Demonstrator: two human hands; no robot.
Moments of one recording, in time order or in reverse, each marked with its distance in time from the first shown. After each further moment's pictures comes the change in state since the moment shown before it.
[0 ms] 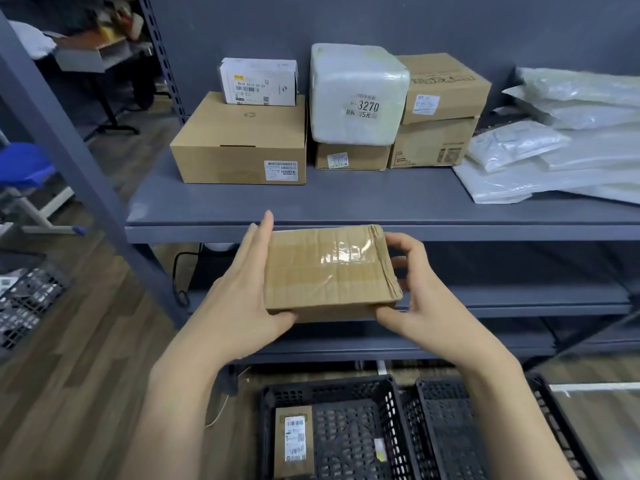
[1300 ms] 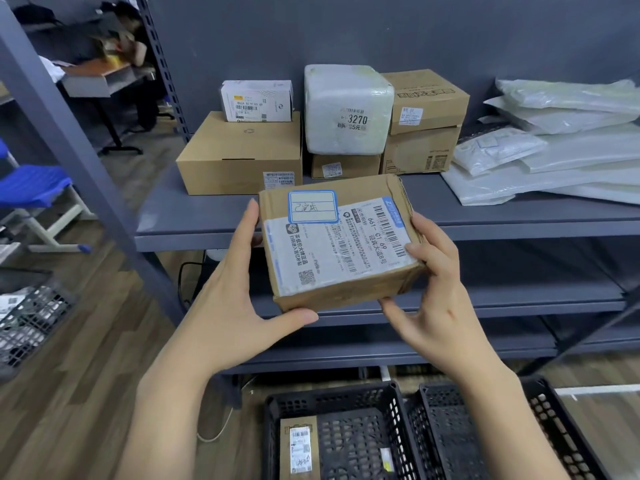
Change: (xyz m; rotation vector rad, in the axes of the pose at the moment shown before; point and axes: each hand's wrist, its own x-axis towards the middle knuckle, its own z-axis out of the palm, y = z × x) left_hand -0.026 0.023 -0.014 -0.185 0.170 0.176; right_hand -0.021 0.003 0.002 -0.370 0.481 -0.597
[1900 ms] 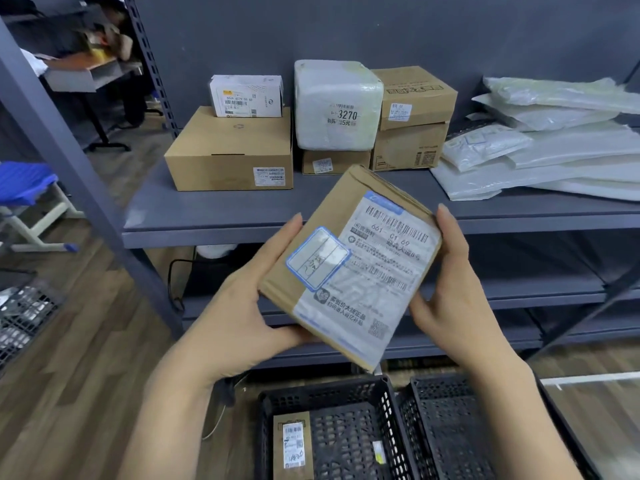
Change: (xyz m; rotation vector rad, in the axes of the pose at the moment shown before) left_hand -0.005 0.012 0.014 -0.243 -0.132 0.100; right_hand -0.007 -0.003 -0.023 -0.002 -0.080 0.283
